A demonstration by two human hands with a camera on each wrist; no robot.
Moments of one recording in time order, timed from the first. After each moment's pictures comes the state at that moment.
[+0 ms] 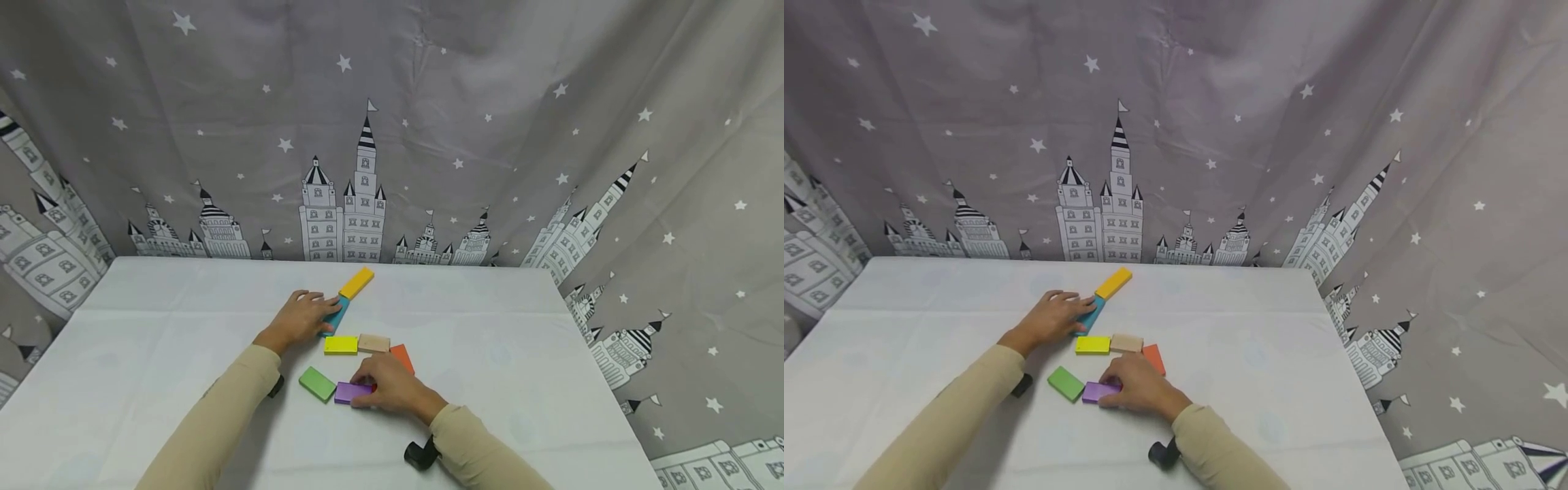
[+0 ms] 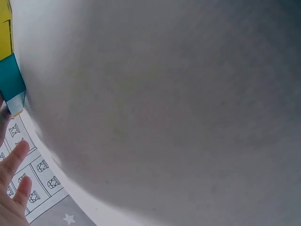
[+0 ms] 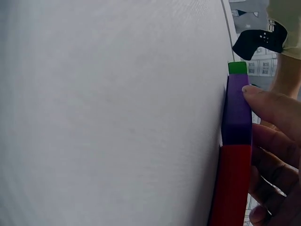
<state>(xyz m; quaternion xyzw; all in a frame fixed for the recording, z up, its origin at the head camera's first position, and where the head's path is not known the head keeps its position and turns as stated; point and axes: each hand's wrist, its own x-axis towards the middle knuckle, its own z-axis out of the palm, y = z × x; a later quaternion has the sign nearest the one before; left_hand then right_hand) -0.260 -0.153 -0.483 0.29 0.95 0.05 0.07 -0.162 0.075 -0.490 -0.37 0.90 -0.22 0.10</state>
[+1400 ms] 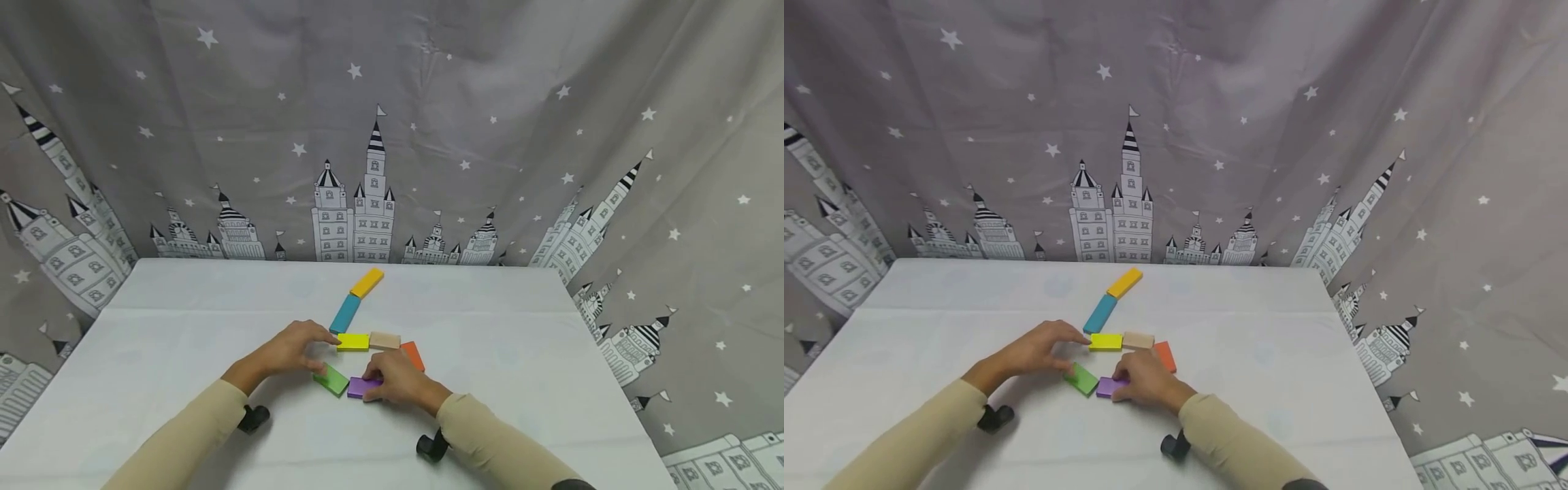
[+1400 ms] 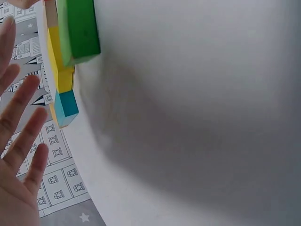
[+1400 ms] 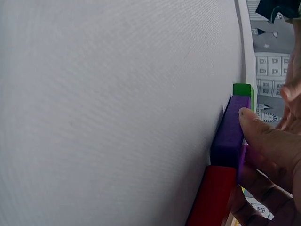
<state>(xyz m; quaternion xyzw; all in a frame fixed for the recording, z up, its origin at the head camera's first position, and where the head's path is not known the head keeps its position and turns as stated) -0.192 -0.189 -0.458 0.34 0.90 0.26 0.10 -0.158 0.065 -0.476 -0.30 0.91 -0.23 0.14</state>
